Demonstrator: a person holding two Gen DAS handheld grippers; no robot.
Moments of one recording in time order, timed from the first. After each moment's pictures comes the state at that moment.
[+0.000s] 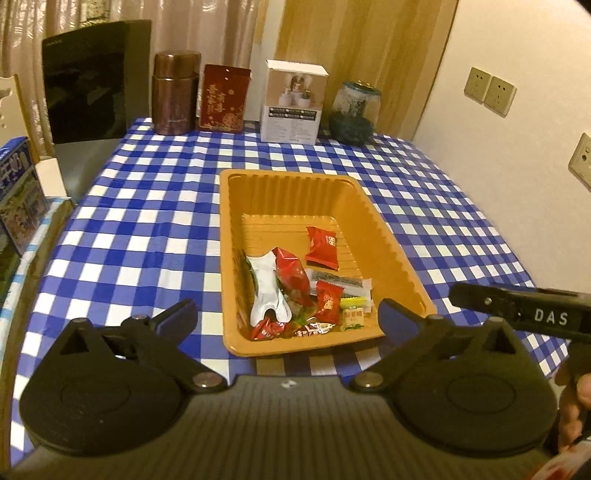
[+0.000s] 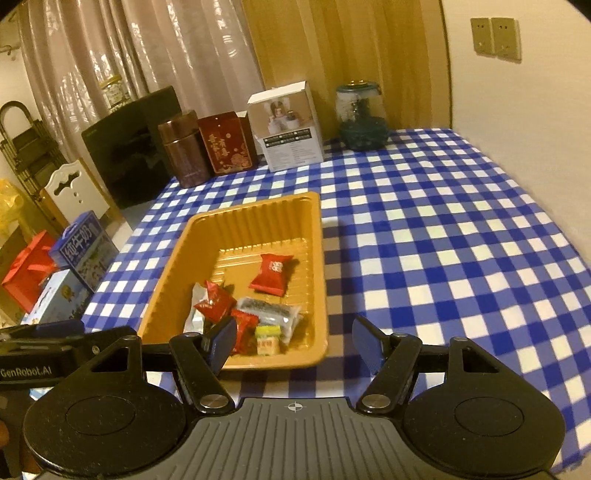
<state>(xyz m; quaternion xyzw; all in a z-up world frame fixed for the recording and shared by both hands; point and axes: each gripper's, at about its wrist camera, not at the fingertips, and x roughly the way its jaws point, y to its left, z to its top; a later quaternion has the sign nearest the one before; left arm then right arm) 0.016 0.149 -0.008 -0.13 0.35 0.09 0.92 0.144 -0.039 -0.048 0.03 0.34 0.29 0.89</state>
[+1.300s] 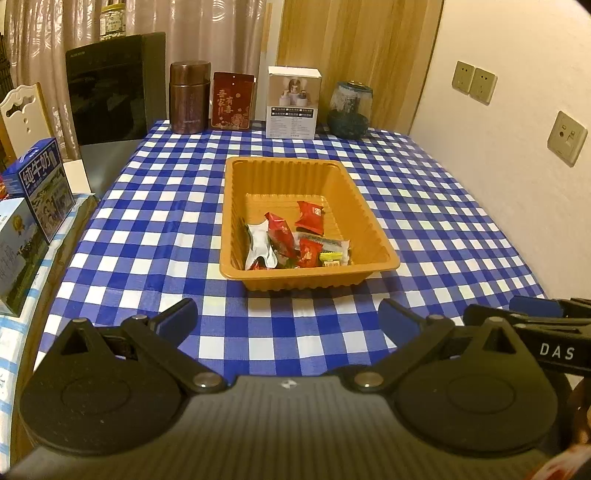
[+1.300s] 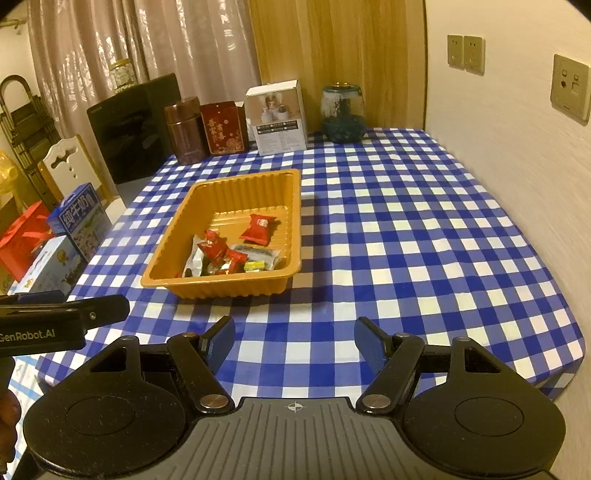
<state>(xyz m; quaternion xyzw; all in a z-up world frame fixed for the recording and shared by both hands) -0.058 0.094 0.013 -0.11 0.35 0.12 0.92 0.051 -0.086 -0.039 -0.01 0.34 0.27 0.90</state>
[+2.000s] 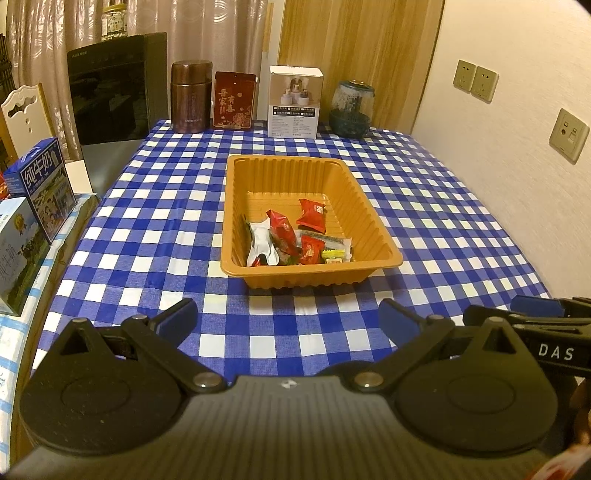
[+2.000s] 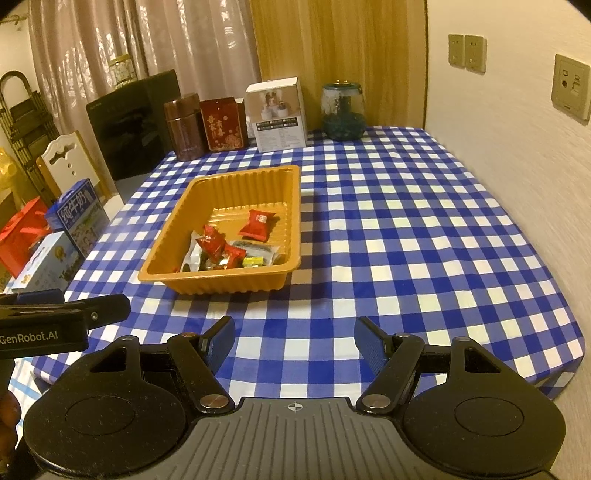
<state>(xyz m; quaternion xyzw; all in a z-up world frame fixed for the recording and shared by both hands) -0.060 0.094 0.009 -0.11 0.35 0.12 0.92 0.051 -0.083 -0.044 -0.02 0.34 0.26 0.90</state>
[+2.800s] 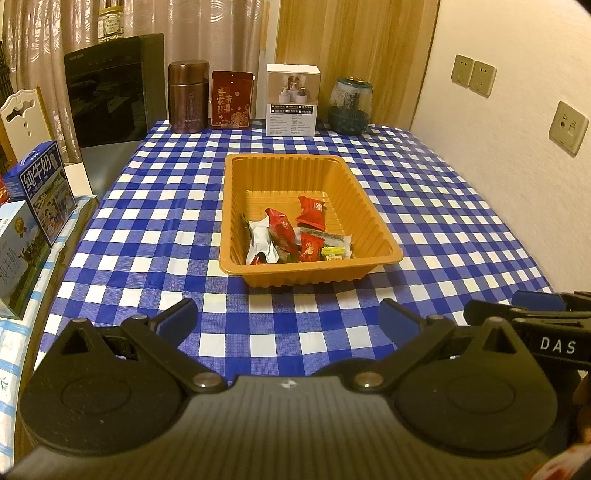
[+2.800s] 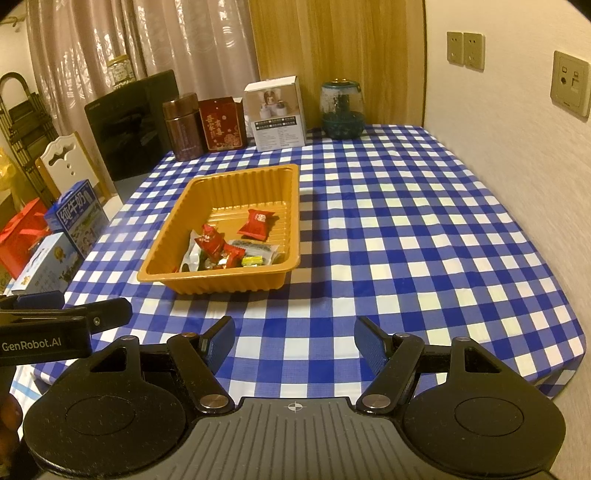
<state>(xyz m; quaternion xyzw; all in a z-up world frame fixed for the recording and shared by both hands) -0.057 0.092 0.008 -0.10 0.35 0.12 0.92 0.051 -0.083 -0.045 -0.02 0.34 0.26 0.90</state>
